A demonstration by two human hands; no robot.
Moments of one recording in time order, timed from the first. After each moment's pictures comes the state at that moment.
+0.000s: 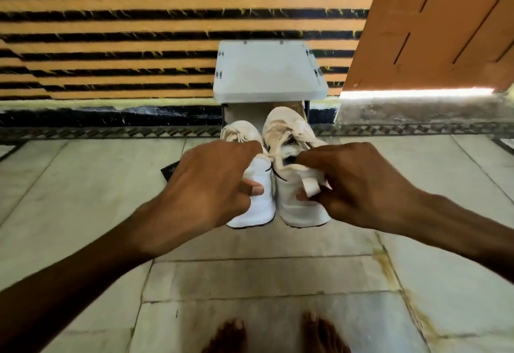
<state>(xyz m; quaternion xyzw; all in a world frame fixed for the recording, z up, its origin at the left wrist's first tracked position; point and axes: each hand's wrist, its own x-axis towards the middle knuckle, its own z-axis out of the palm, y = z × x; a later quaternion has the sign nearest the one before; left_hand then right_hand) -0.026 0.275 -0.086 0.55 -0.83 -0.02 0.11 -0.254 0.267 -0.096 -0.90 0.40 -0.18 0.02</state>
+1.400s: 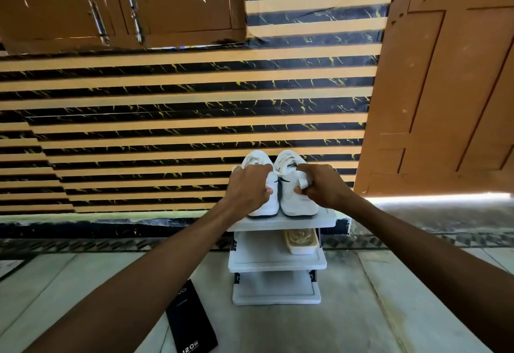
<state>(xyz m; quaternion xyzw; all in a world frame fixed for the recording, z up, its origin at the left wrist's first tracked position) -0.050 0.018 -0.059 0.56 -0.80 0.13 0.20 -0.244 0.014 -0.059 -0.79 0.55 -0.28 0.06</state>
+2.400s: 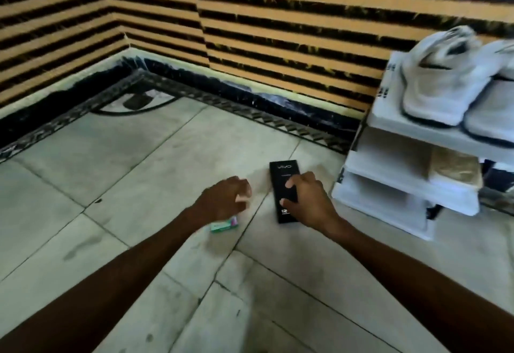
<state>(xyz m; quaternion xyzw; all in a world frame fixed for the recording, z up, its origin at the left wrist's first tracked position) 0.194 0.238 -0.266 0.76 -0.58 -0.26 0.12 -0.007 0.133 -0.274 -0.86 0.43 -0.05 0.26</state>
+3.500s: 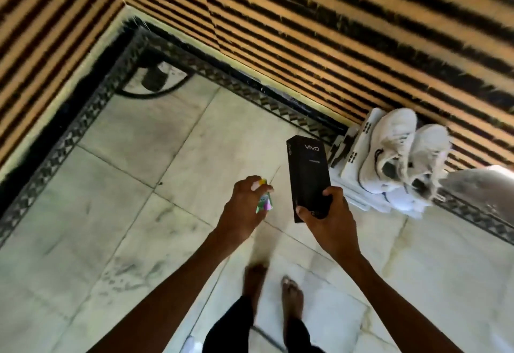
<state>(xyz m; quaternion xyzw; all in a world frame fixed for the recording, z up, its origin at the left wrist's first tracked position) 0.186 0.226 0.100 0.77 -0.52 -0.29 0.21 -0.005 0.143 0.111 -0.66 0.62 -0.04 0.43</state>
